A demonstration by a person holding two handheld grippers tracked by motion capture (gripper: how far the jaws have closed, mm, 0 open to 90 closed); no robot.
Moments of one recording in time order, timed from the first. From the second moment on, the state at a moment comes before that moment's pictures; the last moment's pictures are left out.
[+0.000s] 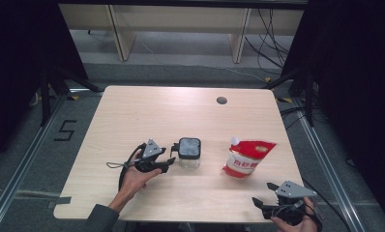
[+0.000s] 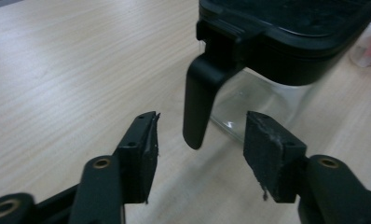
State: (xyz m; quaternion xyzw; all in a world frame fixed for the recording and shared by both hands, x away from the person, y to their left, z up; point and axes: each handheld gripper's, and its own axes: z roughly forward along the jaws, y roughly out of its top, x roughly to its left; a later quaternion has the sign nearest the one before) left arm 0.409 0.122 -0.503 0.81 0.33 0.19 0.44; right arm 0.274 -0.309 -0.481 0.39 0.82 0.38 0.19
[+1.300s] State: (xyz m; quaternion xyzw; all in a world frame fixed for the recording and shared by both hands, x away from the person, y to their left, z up) left arm 0.399 0.108 -0.499 0.82 0.29 0.21 0.45; right arm 0.275 -0.309 -0.482 0.38 0.82 0.39 0.18
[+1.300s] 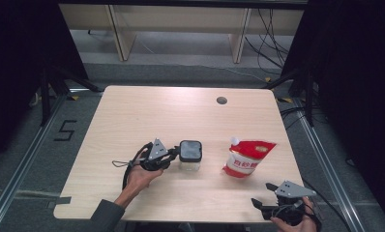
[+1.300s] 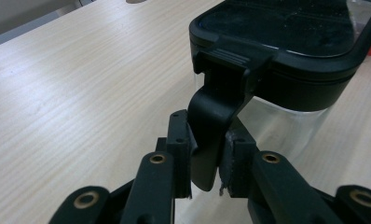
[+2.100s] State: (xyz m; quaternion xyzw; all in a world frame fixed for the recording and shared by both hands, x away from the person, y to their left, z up) left arm 0.340 0.101 -0.501 0.82 0.29 0.18 0.46; right arm 0.275 -0.307 -0.483 0.37 0.82 0.39 0.18
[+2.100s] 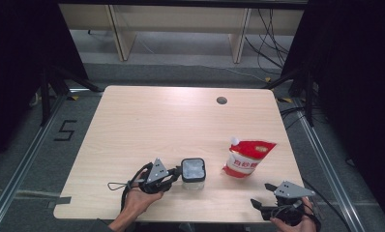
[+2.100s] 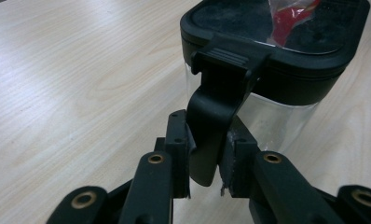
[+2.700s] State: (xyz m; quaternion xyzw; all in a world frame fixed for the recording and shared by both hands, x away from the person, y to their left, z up) left arm 0.326 0.097 -0.500 0.84 0.26 0.15 0.46; right arm 0.276 -0.311 -0.484 0.38 0.82 0.39 0.17
